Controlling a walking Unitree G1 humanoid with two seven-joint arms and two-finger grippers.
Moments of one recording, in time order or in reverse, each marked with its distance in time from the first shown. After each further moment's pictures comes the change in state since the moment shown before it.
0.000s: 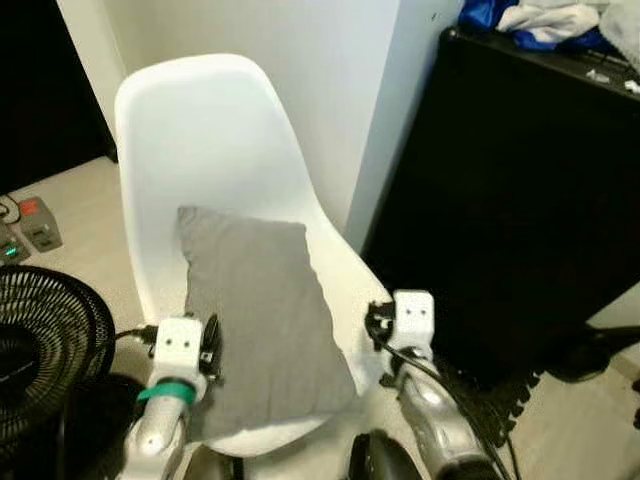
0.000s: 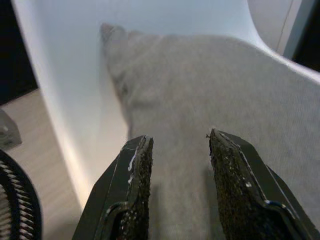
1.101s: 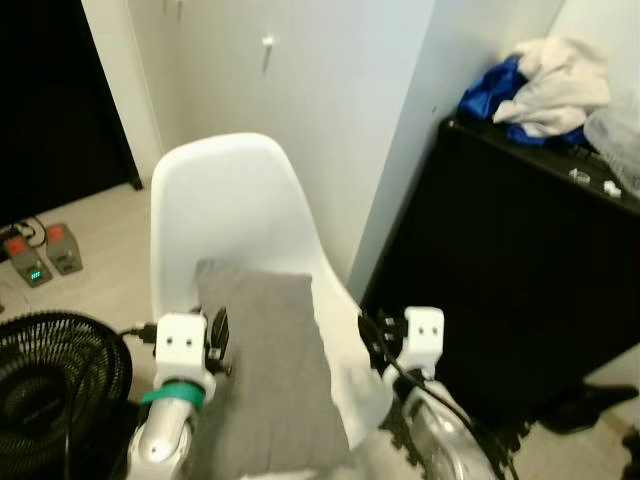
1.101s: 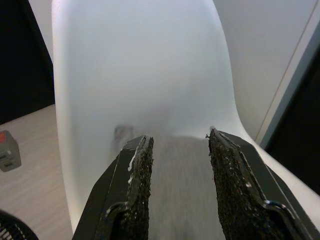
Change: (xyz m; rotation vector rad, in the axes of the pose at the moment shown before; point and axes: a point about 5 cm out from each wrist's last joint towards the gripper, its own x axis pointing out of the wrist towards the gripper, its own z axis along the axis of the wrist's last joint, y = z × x) left arm -0.011 -0.011 0.025 -0.105 -0.006 0.040; right arm -0.025 0.008 0.012 0.209 -0.051 0.152
